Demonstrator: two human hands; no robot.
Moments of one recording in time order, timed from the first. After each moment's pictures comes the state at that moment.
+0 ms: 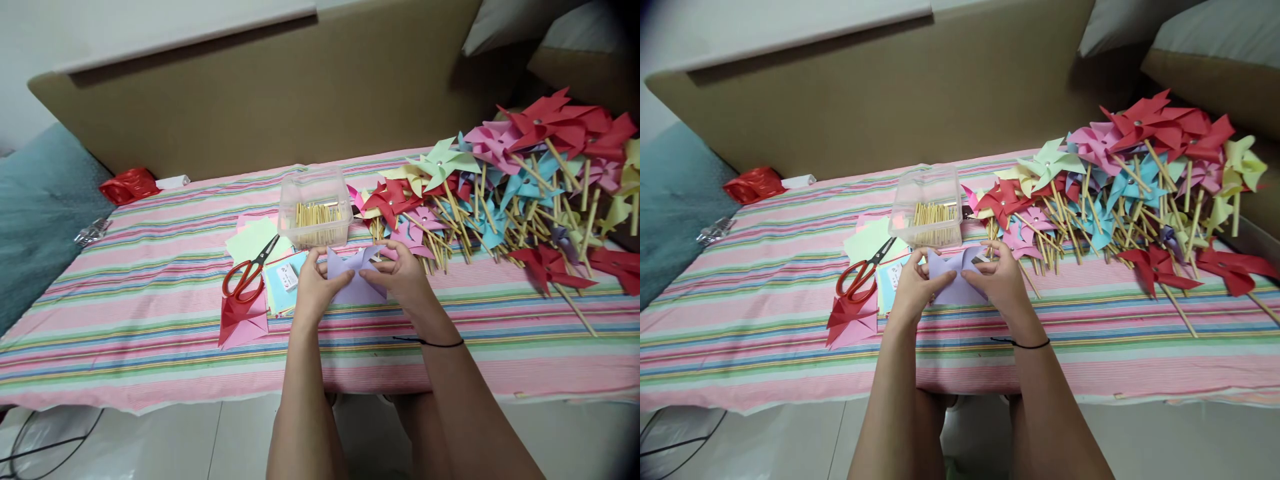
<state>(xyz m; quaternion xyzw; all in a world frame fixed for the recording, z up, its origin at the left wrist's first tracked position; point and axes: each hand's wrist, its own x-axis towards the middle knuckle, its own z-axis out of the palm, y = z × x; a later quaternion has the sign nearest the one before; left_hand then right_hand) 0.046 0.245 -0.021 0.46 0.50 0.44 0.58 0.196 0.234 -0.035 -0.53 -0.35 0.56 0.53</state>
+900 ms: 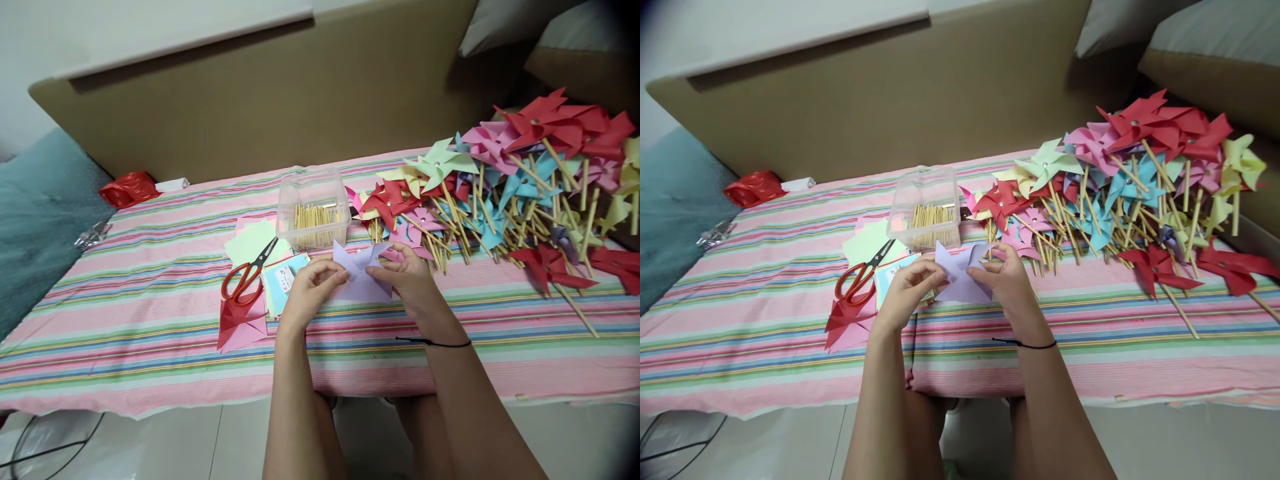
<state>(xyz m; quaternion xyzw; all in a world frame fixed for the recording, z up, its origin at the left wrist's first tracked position) 0.028 0.246 -0.018 0.56 0.42 0.43 0.57 0.206 0.236 -0.042 -0.53 -0.30 0.56 0.56</state>
